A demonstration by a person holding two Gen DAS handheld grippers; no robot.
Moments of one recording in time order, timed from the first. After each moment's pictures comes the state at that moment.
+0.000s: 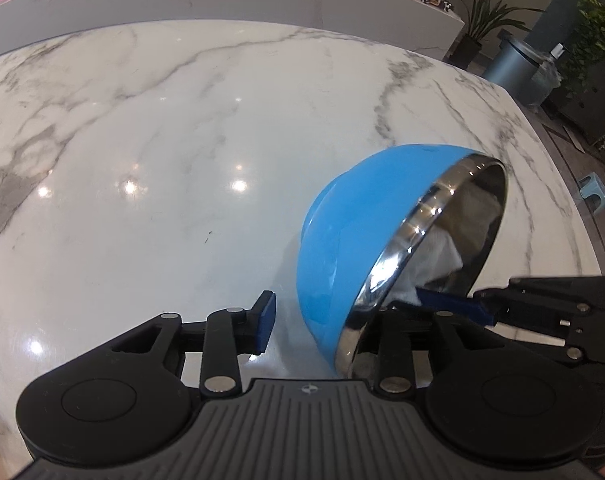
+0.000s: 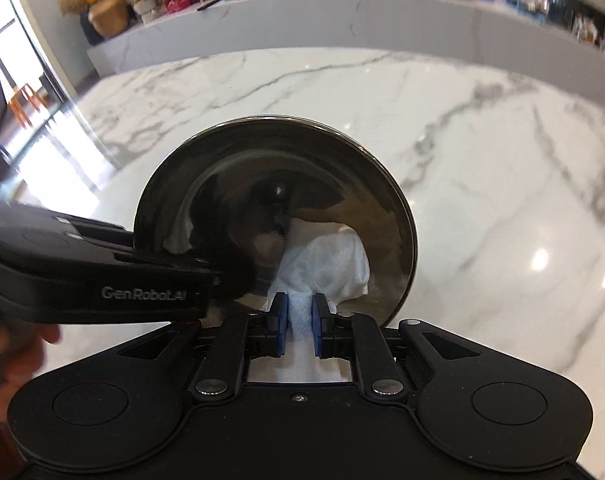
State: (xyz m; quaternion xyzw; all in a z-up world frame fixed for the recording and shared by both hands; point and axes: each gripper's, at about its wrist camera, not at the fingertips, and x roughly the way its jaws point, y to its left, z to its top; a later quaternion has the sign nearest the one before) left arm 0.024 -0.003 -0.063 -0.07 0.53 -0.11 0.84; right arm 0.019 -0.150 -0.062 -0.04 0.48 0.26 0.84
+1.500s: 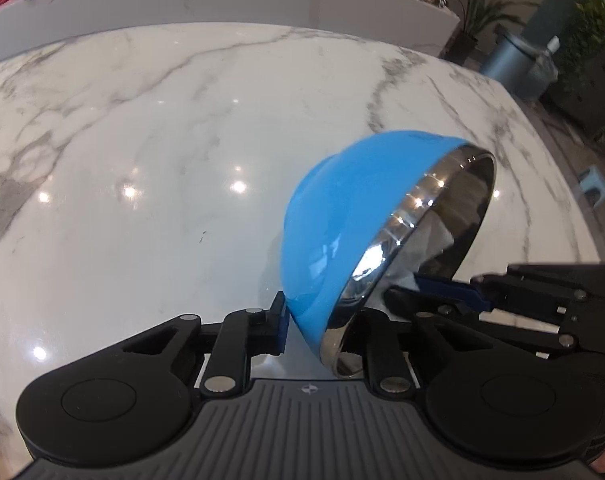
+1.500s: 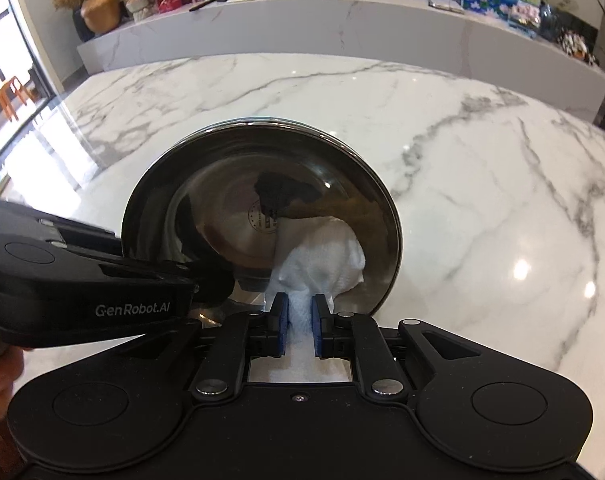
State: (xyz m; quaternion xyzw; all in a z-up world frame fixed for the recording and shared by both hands) left arm 0.021 -0.009 -0.058 -0.04 0.53 -0.12 0.84; right arm 0.017 -0.140 -0.061 -0.08 0.46 0.24 0.85
